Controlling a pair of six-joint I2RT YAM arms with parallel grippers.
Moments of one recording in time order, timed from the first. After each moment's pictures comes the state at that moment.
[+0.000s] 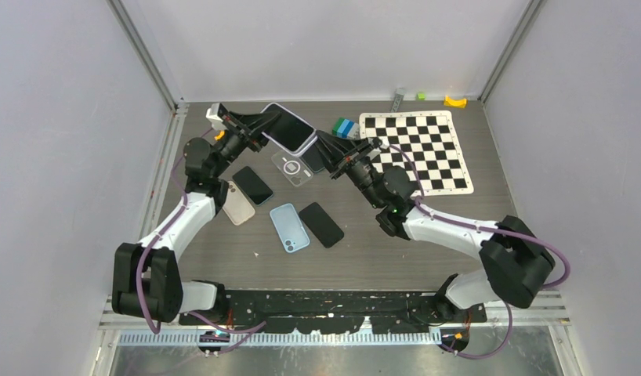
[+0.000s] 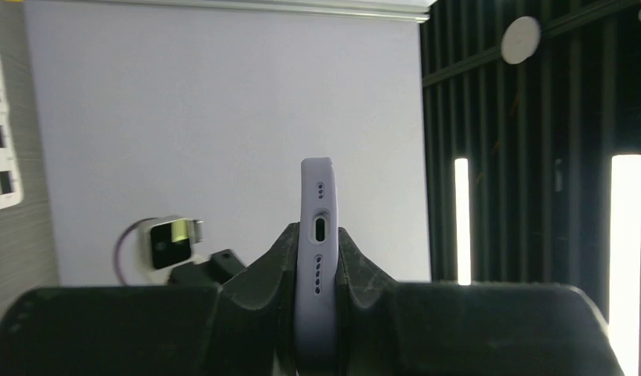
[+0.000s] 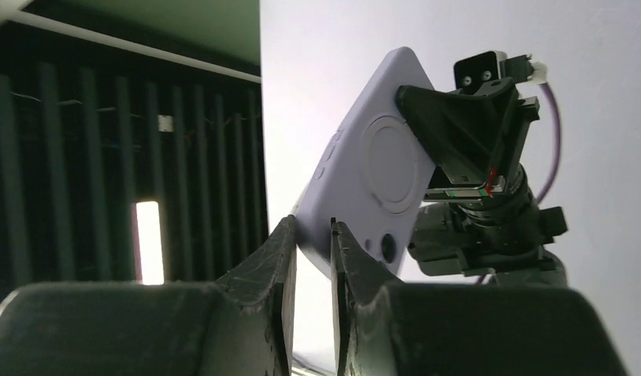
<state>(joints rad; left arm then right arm) -0.17 1.29 0.81 0.84 0.58 -1.89 0.79 1.39 0.76 1.00 0.08 1.95</state>
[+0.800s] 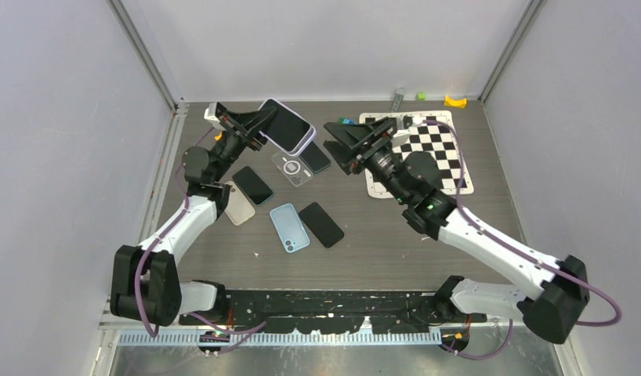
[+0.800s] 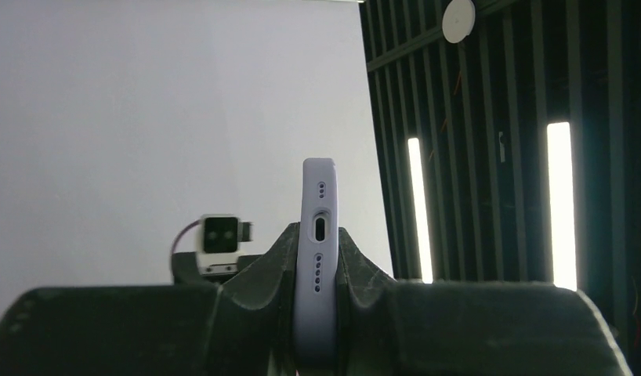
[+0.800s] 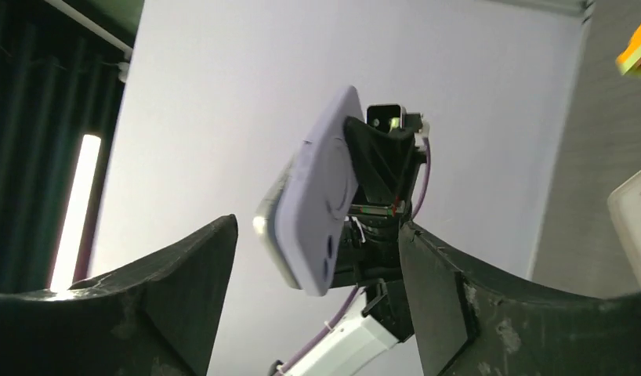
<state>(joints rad) -0.19 1.28 0.79 1.00 0.51 -2.00 0.77 1.16 0.90 0.49 0.06 1.53</state>
